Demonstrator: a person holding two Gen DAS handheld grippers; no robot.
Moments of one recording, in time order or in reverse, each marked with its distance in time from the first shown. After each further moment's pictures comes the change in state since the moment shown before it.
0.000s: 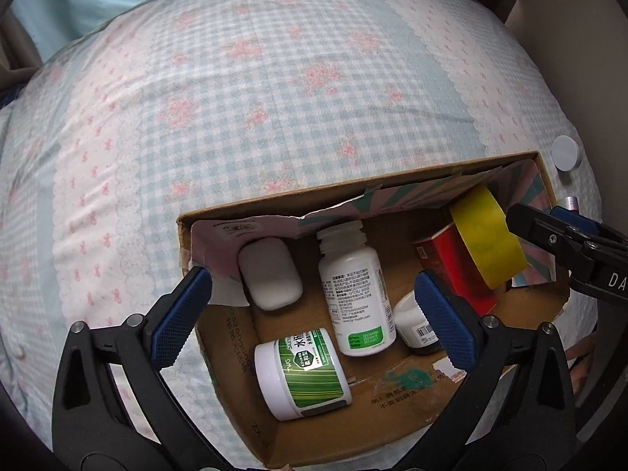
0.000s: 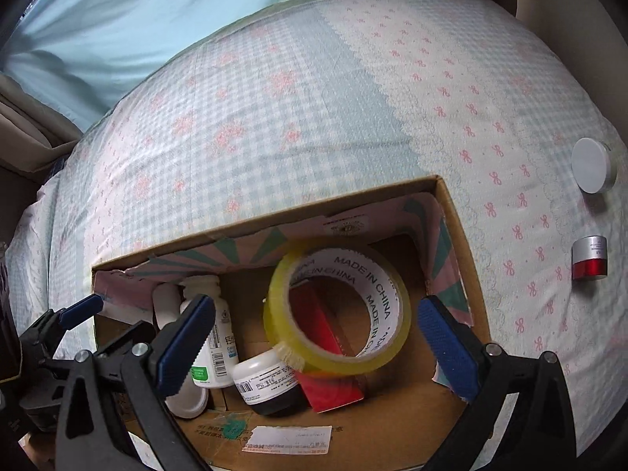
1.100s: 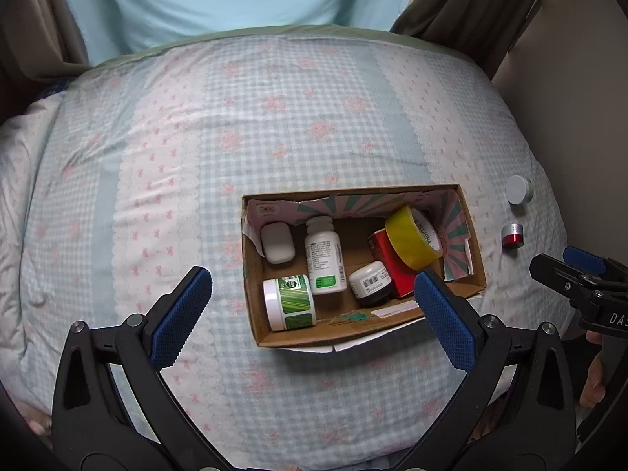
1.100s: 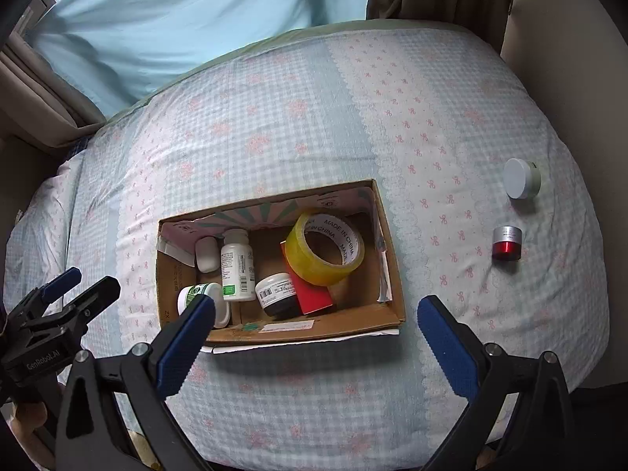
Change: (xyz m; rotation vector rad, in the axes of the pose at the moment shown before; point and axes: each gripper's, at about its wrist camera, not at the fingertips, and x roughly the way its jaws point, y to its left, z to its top) left arm -0.167 -0.021 -0.043 -0.108 -0.134 0.017; right arm -0.157 0.002 -0.036 -0.083 0.004 -0.033
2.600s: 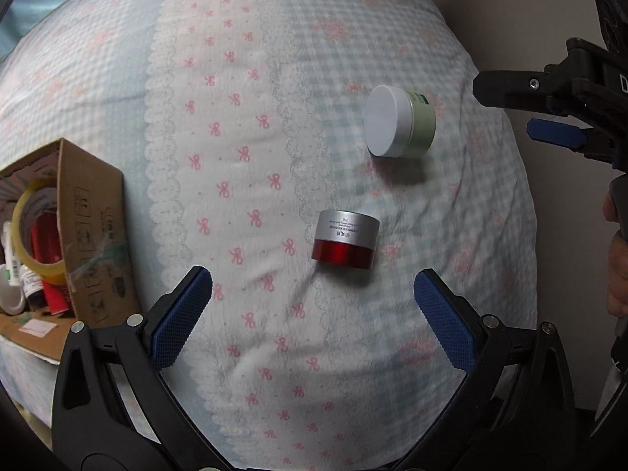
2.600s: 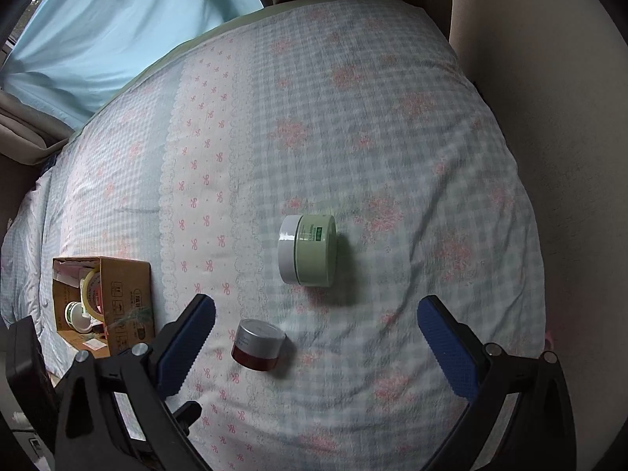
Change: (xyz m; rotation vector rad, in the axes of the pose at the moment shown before) left arm 0.224 -0.405 -0.006 0.026 0.244 -0.088; right arm 0.081 -0.371 0.130 -0.030 0.114 0.066
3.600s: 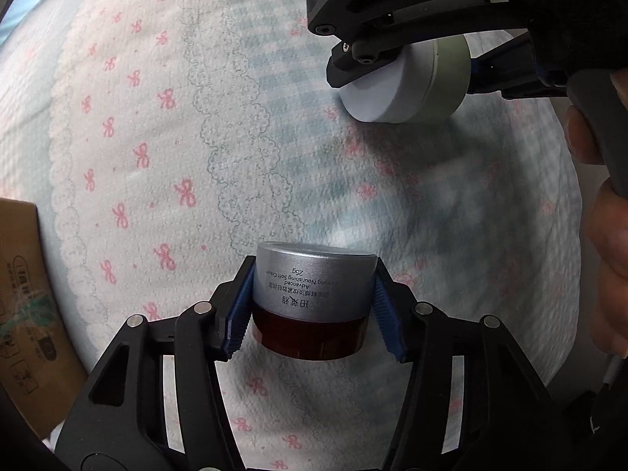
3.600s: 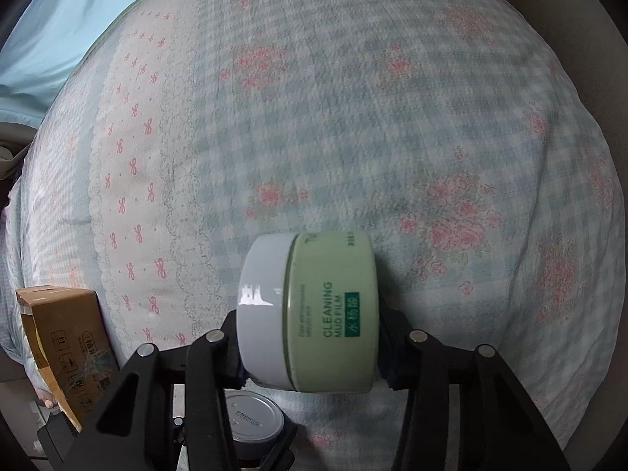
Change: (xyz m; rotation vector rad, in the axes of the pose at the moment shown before) left arm 0.106 -0.053 0.006 0.108 0.063 0.027; right arm 0.135 0.002 0.027 0.077 0.150 -0.017
